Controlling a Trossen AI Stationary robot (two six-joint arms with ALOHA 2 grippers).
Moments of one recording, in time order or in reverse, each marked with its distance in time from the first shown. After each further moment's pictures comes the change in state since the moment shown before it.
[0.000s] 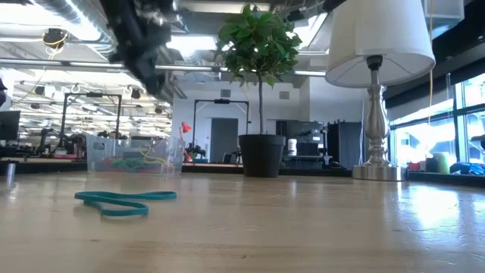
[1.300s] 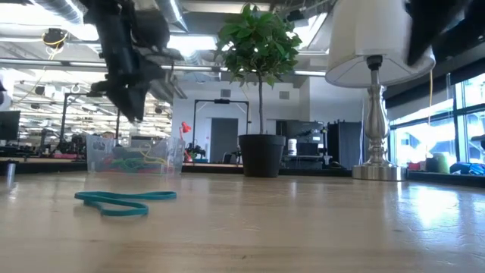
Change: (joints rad) left arm 0.215 0.051 -0.158 0.038 0.221 -0.077; right arm 0.035 -0.045 -0.215 -0.145 -0.271 0.071
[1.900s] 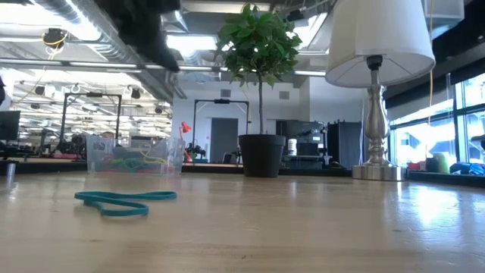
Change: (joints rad) left arm -0.564 -0.071 0.000 0.343 -0.015 0.367; right arm 0.278 -0.302 -0.678 0.820 -0.202 -0.295
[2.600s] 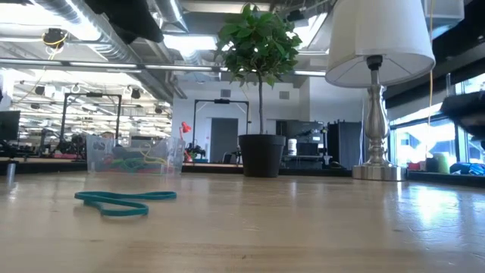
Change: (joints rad) left arm -0.321 0.000 0.000 0.054 -0.139 -0.244; right arm -0.028 0.254 -0.041 0.310 0.110 -0.407
